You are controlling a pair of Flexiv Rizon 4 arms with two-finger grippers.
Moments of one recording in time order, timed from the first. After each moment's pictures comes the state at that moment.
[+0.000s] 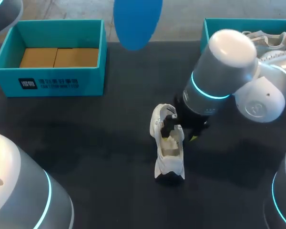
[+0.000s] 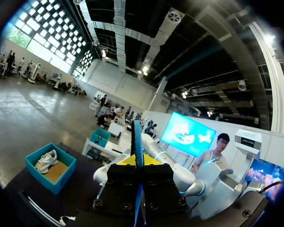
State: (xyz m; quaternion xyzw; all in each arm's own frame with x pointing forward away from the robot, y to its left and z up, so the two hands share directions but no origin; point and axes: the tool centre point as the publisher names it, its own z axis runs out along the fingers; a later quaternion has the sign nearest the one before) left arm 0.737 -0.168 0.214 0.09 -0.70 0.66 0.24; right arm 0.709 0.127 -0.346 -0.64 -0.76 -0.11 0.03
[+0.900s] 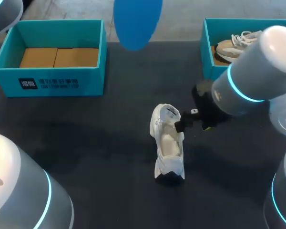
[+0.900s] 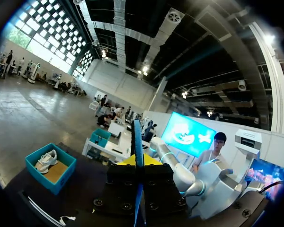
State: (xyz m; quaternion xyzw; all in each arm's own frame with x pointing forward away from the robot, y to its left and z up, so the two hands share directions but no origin) left arm 0.737 -0.168 0.214 0.09 -0.70 0.66 0.24; right arm 0.697 0.091 -0.292 -0.58 -0.78 -0.21 0.01
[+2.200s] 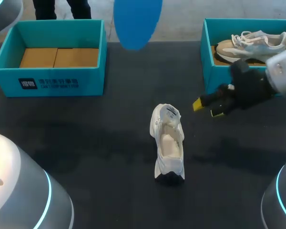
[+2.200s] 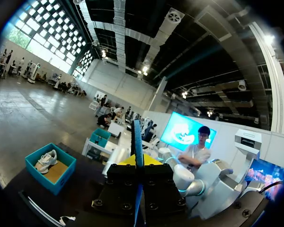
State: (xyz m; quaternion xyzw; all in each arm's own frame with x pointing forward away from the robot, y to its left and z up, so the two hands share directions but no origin) left arm 0.737 -0.168 0.214 0.09 -0.70 0.66 0.24; right arm 0.712 0.061 -0.224 -0.58 -0.71 -0.36 0.19
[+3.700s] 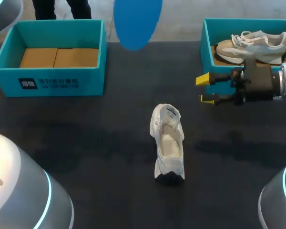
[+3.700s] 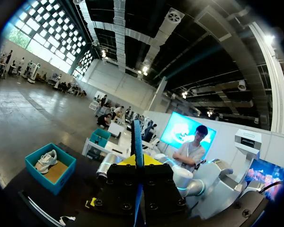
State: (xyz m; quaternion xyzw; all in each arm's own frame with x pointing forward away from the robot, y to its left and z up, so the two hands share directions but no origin) left arm 0.737 -0.168 0.214 0.09 -0.70 0.66 0.24; right arm 0.748 0.078 -0.180 -0.55 -0.58 -0.51 0.33
